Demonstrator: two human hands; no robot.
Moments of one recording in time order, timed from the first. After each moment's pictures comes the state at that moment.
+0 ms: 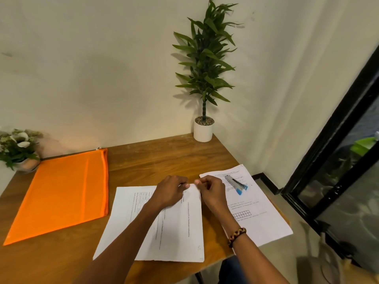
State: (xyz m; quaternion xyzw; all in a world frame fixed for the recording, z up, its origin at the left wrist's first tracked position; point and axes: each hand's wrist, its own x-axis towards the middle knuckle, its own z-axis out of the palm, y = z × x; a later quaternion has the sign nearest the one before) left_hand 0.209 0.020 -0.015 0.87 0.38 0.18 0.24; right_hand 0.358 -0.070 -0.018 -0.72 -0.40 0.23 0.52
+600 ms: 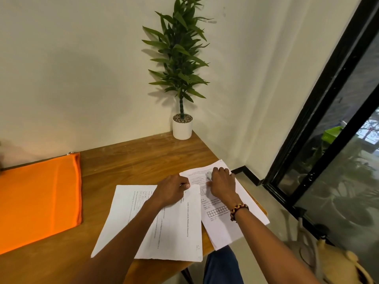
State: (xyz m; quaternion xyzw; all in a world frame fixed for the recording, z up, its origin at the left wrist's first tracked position) left_hand 0.273 -0.001 -0.011 0.91 0.32 0.15 0.23; right_hand 0.472 -0.075 -0.032 -0.86 -0.51 -0.01 0.07
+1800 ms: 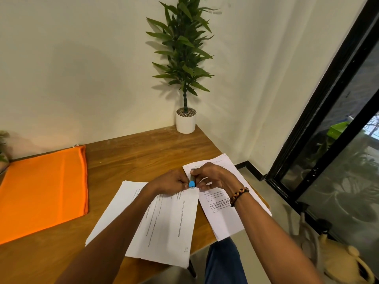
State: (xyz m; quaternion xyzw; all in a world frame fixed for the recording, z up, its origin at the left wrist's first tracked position) left_hand 0.259 0.004 0.016 0.89 0.30 -0.01 0.34; right_hand 0.439 -0.059 0.021 -0.73 -0.32 0.53 0.31
